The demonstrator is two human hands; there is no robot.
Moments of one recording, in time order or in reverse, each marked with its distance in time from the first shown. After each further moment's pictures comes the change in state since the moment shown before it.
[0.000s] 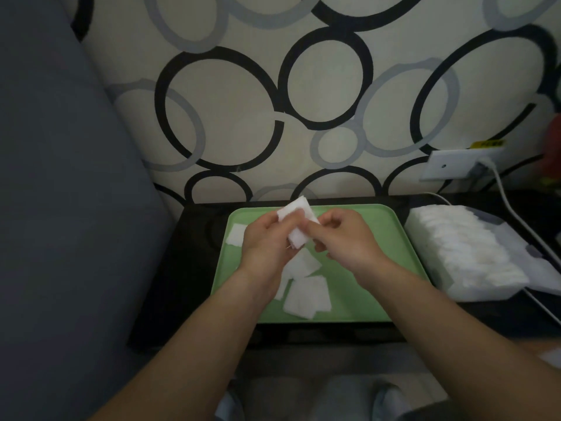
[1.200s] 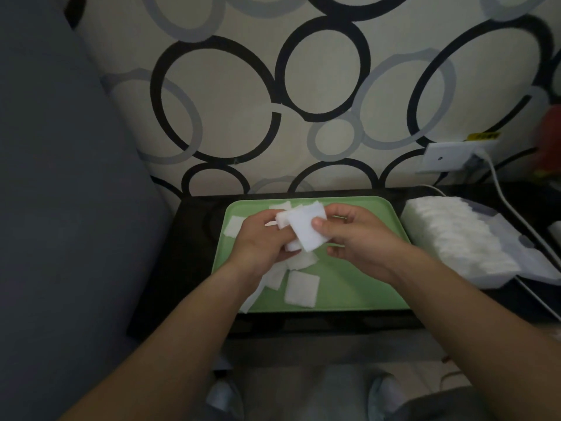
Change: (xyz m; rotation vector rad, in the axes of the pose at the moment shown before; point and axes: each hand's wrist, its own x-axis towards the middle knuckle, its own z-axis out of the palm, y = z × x) left_hand 0.012 -0.011 -0.022 0.238 -0.097 0.031; right_hand -0.006 0.008 -0.027 0.392 -0.312 0.126
